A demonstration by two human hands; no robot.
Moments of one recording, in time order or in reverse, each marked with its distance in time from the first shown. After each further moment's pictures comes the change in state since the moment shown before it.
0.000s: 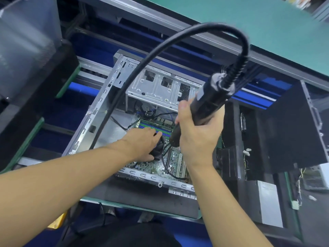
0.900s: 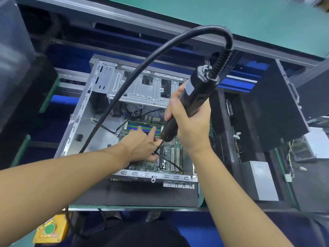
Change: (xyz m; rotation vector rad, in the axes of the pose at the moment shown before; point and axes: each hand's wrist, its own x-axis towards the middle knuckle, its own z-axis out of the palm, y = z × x) left_hand 0.018 0.018 -0.002 0.382 -0.015 0.372; right_hand 0.015 0.008 -0.029 0.180 -0.167 0.031
